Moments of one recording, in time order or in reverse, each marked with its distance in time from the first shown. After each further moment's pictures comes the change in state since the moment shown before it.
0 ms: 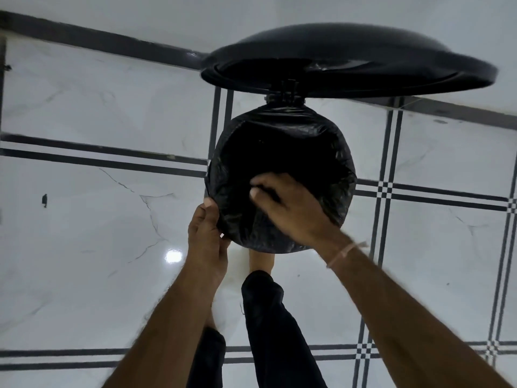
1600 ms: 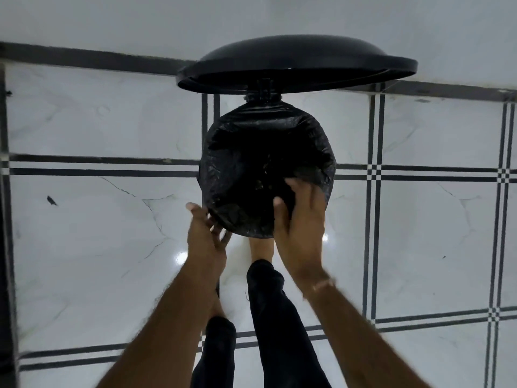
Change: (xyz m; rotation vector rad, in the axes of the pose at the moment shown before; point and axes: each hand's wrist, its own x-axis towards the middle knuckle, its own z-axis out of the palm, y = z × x) left_hand -0.017 0.003 0.005 0.001 0.141 -0.191; right_hand -0.071 0.010 0.038 0.110 0.679 0.093
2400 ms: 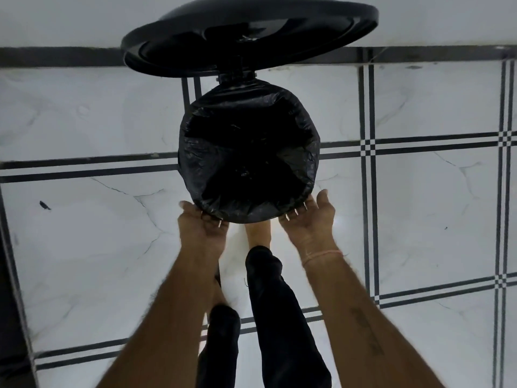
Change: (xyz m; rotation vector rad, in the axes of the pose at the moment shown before) left_hand 0.006 -0.016 0.008 -0.267 0.004 -0.070; right_hand 0.019 0.037 -0.020 1.437 0.172 1.322
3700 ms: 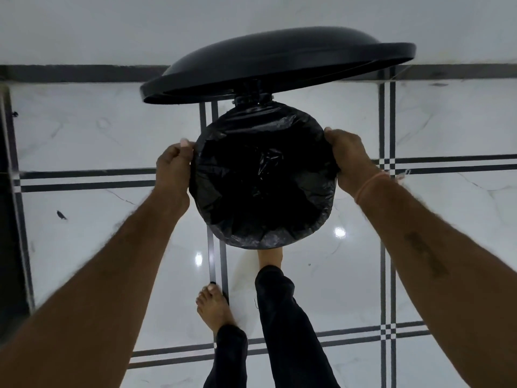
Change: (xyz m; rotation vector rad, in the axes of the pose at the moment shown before) left_hand 0.041 0.105 0.082 0.801 -0.132 0.465; right_hand 0.061 -0.100 0.117 -0.931 -0.178 -0.403
